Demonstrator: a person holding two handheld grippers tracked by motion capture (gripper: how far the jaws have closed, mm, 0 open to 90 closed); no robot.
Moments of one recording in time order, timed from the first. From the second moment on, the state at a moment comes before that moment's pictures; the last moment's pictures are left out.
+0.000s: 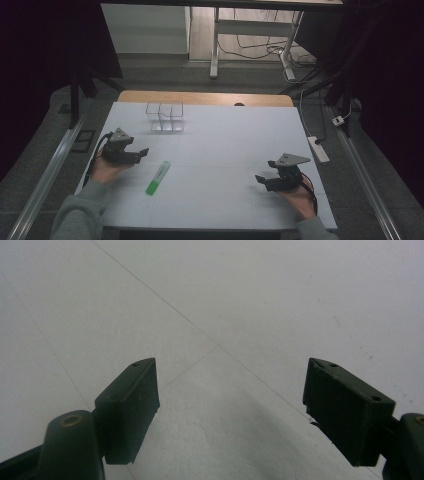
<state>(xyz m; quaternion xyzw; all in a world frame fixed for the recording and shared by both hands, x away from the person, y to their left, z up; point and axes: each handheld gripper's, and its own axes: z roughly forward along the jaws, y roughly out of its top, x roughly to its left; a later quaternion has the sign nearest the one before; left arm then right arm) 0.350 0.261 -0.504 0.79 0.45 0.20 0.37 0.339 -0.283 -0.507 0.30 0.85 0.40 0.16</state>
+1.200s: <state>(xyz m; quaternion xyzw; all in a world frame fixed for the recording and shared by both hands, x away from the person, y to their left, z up) 0.435 0.285 -0.511 0.78 0.47 0.21 0.35 0.341 -0.280 -0.511 0.30 0.86 0.39 0.16</state>
